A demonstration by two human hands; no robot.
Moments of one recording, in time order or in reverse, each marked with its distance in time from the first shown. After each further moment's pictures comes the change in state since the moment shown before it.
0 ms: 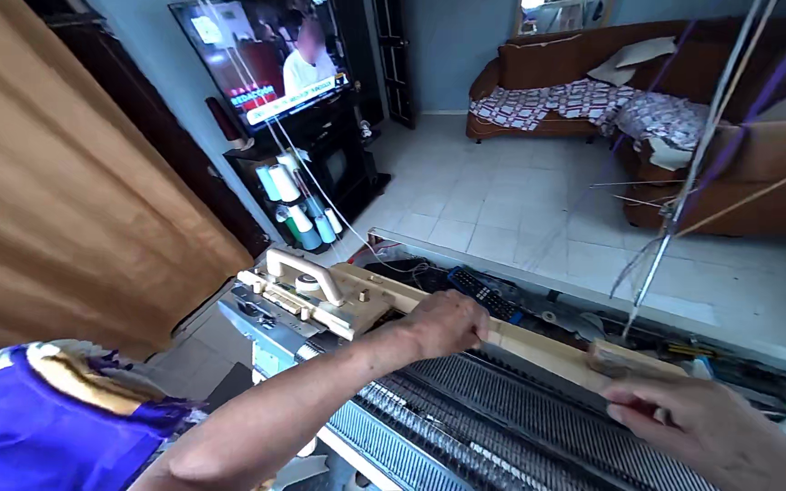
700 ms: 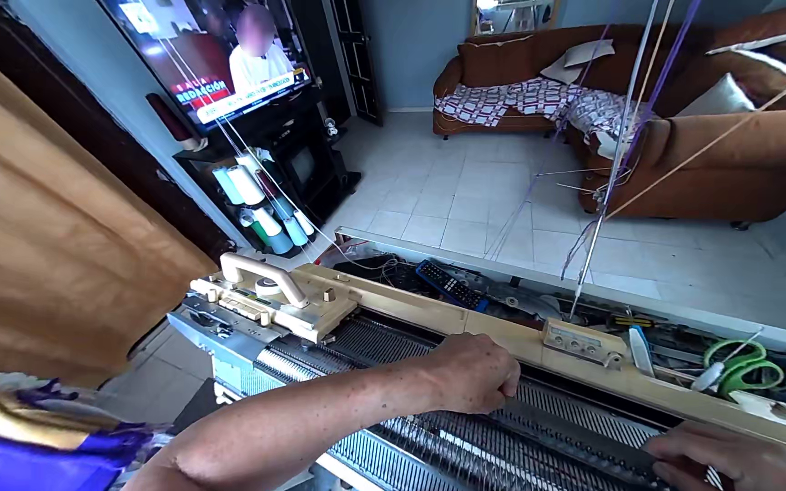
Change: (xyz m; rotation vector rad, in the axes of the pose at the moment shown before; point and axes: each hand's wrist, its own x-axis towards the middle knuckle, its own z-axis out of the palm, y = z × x) left_hand 0.014 0.063 0.034 -0.008 -0.326 0.153; right_hand -0.086 0.012 -0.017 0.046 -0.131 0.150
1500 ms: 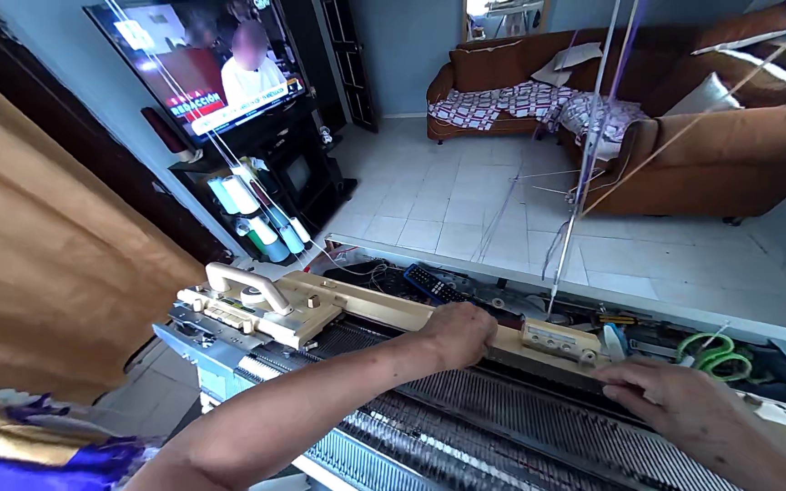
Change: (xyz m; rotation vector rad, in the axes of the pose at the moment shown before) left_hand 0.040 -0.002 -0.014 0.099 0.162 -0.176; right_hand 0.046 0.054 0.014 -0.221 0.344 -0.109
